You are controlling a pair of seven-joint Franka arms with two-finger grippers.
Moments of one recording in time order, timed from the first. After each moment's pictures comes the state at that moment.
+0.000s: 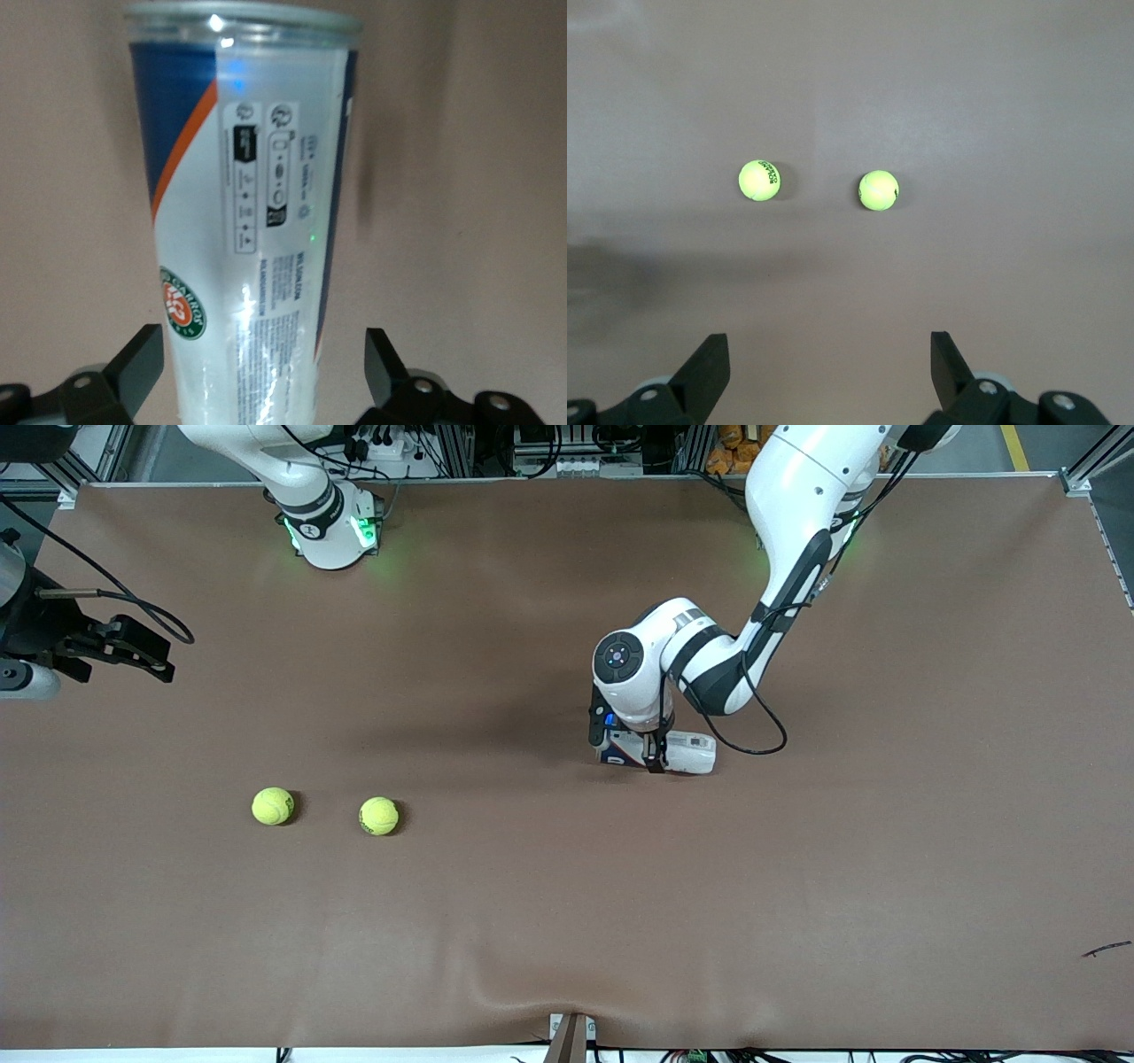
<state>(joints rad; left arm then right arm) -0.53 0.62 -0.21 -1.73 0.39 2.09 0.72 0.10 0.08 -0.03 -1.41 -0.02 1.48 0.08</state>
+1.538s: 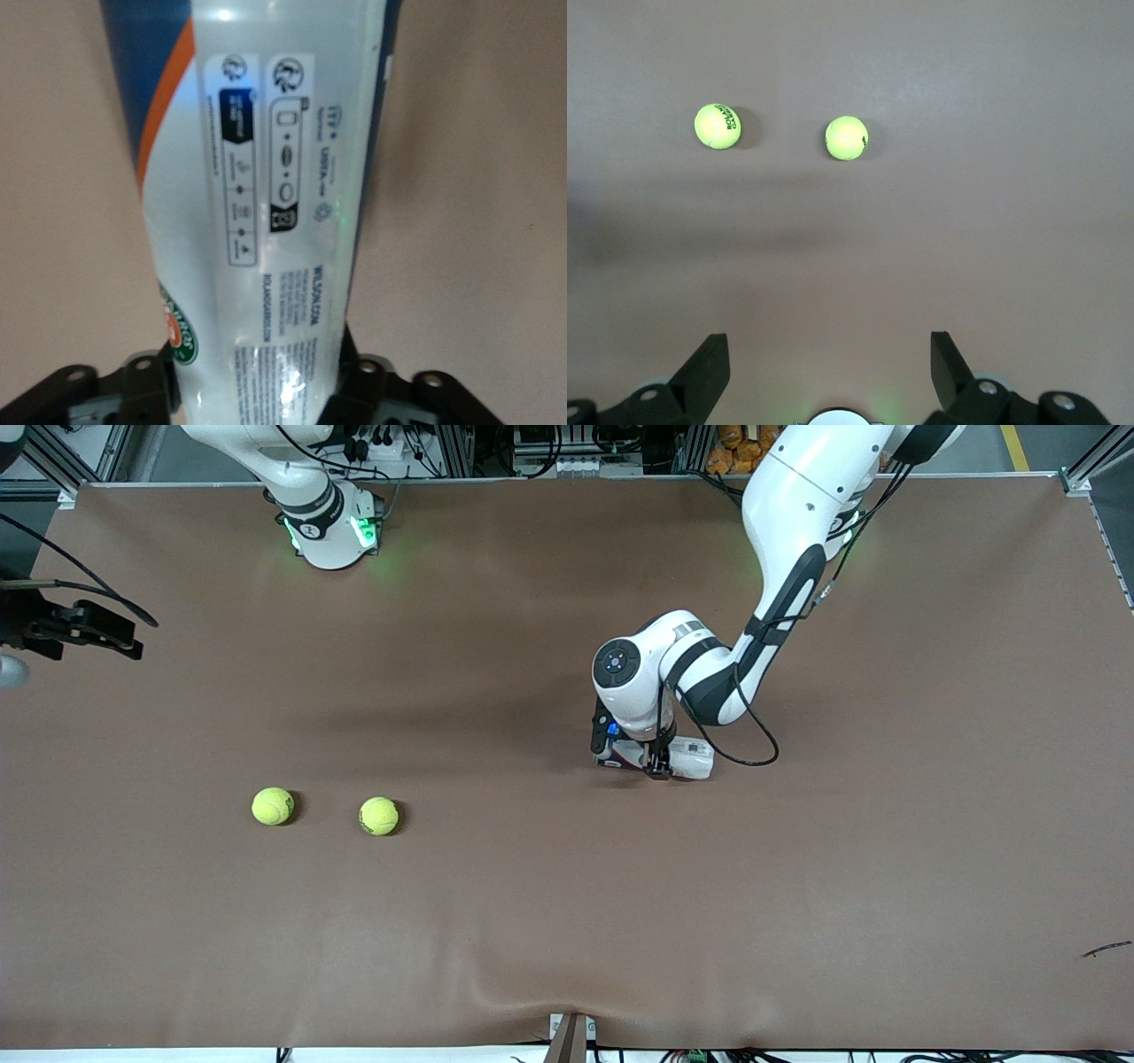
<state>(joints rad) -0.52 0.65 -0.21 -1.71 0.48 2.14 0.72 0.00 0.03 -0.02 -1.52 -0.02 1.44 -0.03</state>
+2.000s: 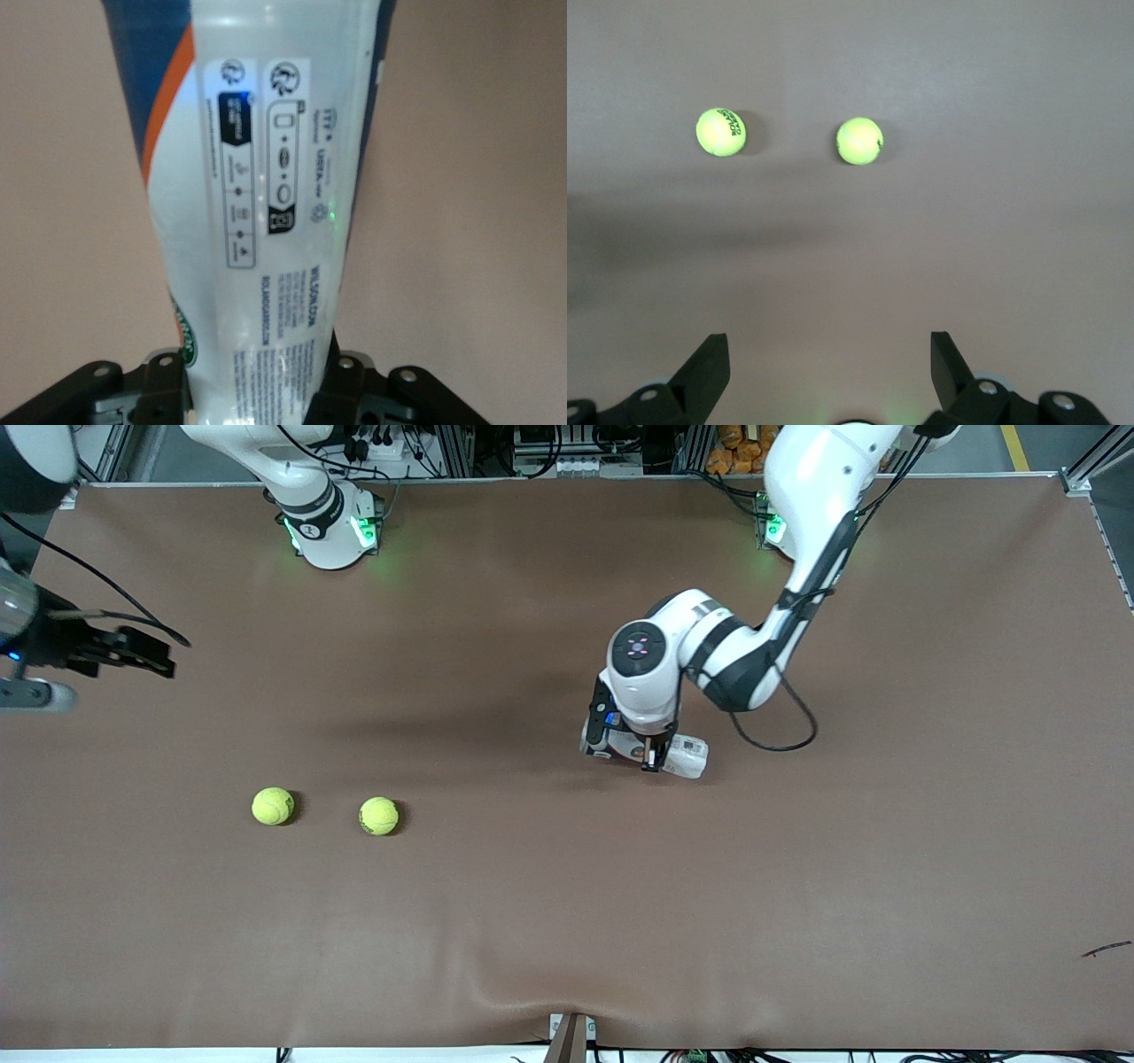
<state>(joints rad) -0.48 0.54 -0.22 -1.68 0.22 2.13 0.96 0.06 0.08 -0.02 -1.57 -0.01 1.51 0.07</state>
